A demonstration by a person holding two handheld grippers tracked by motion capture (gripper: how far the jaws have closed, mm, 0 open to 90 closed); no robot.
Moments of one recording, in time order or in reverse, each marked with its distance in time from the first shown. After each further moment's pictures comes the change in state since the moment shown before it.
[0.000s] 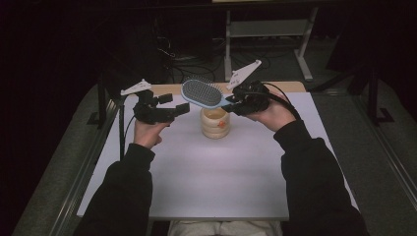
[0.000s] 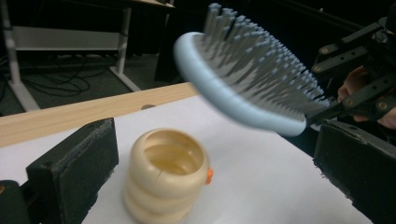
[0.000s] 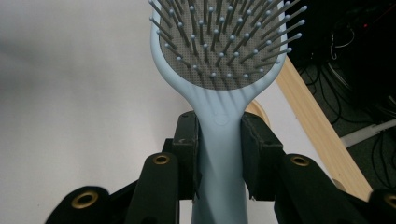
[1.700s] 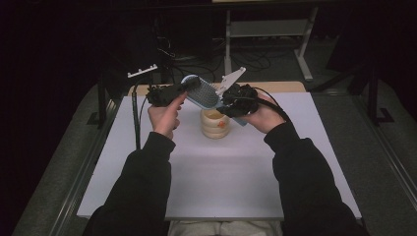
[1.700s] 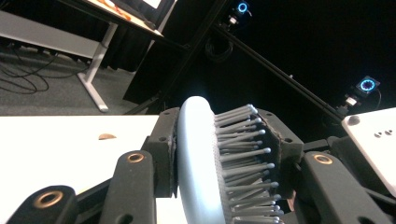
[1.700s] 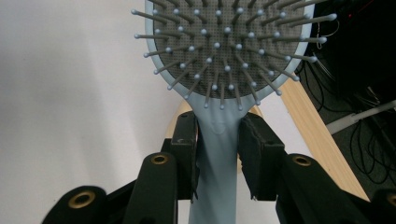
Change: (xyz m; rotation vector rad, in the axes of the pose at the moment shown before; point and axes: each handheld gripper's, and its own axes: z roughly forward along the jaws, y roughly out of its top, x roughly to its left) left arm 0.004 0.027 0.032 -0.136 -0.084 -0.252; right arm 0.005 0.004 0.032 0.056 -0.066 -0.013
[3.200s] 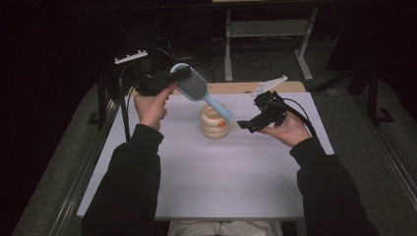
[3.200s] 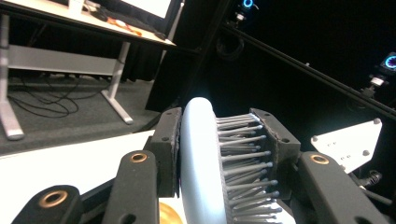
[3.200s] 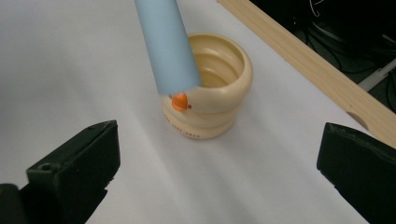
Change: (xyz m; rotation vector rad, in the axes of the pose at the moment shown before) left arm -0.011 0.038 -0.021 0.009 0.068 0.155; right arm -0.016 -0.084 -0.016 -0.079 0.028 0.316
